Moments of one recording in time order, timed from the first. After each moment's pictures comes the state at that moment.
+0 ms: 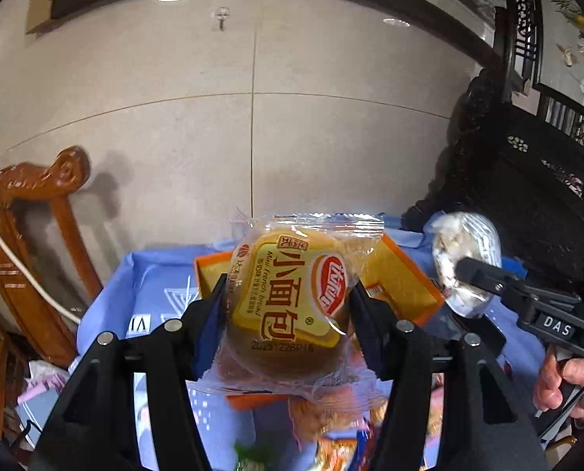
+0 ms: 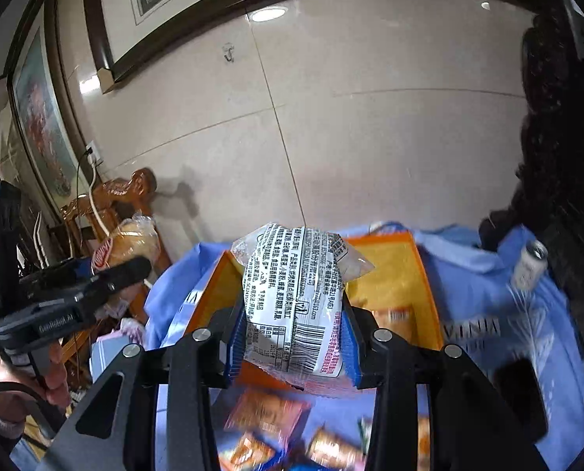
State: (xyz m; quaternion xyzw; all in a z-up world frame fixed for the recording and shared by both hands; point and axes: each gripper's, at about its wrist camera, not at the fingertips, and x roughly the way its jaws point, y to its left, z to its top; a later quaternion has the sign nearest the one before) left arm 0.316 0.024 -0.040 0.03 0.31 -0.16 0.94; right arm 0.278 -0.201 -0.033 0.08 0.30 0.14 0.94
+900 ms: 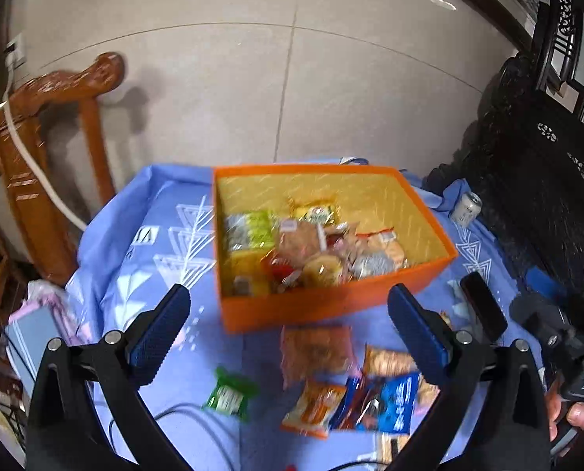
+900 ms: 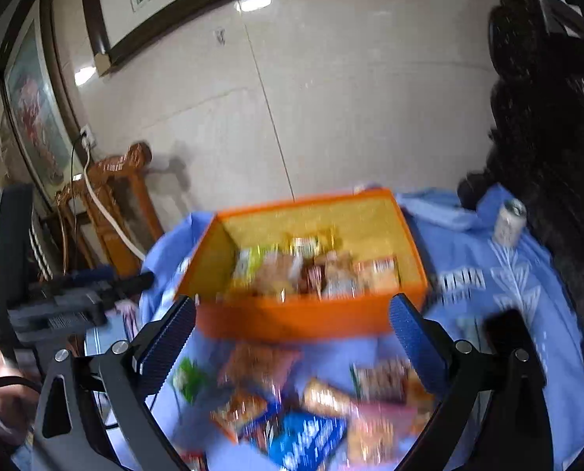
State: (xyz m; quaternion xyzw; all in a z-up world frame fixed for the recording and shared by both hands) left arm 0.259 0.042 -0.092 -0.03 0.39 -0.09 0.92; right arm 0.203 -0.207 -0.069 0.08 0.33 0.12 0.93
